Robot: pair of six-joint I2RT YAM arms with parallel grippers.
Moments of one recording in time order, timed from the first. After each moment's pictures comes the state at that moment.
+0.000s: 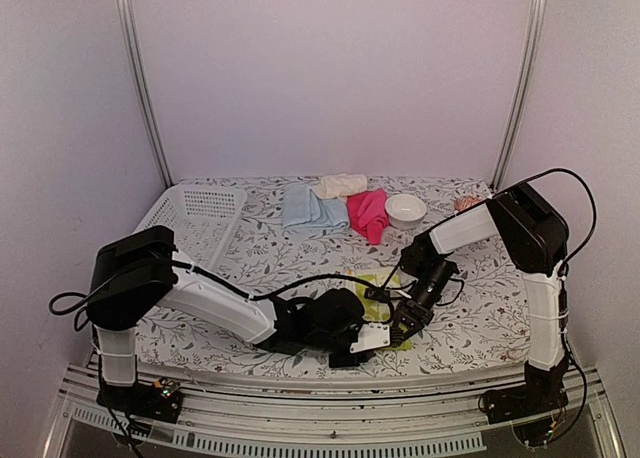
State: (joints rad) left arm -1.27 2.02 1.09 0.16 -0.04 0.44; right arm 0.58 2.16 1.24 -1.10 -0.95 -0.86
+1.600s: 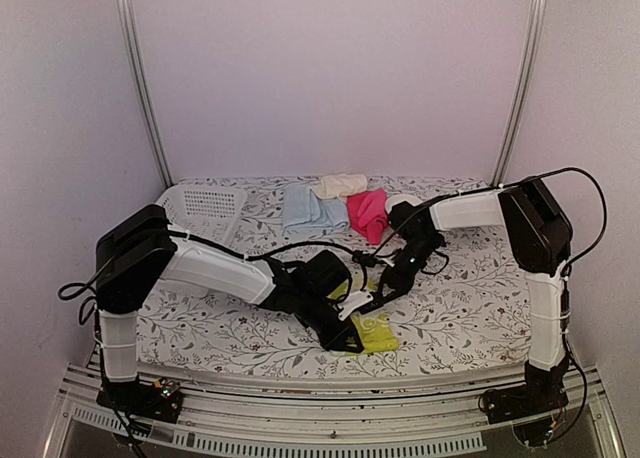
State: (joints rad) left arm -1.07 2.05 1.23 -0.17 0.49 -0.09; right arm 0.56 2.15 1.46 -0.87 -0.63 -0.57
